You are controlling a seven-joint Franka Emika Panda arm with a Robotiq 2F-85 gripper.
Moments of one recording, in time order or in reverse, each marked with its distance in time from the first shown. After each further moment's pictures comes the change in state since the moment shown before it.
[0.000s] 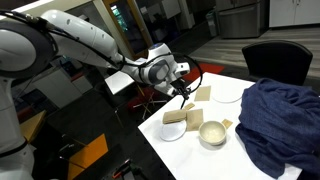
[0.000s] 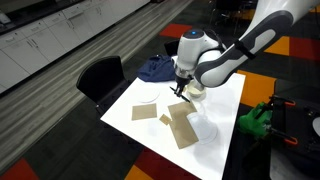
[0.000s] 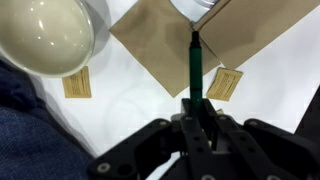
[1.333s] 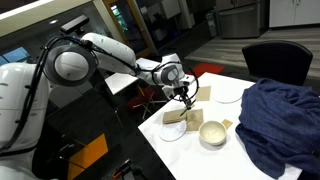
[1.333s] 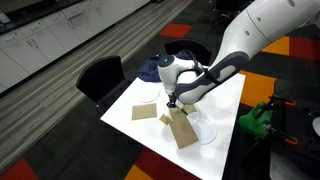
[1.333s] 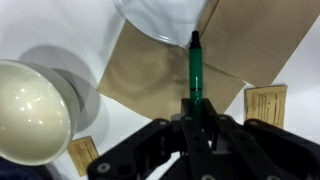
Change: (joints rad) arm 0.154 0.311 -0.119 0.358 0.002 -0.306 0.438
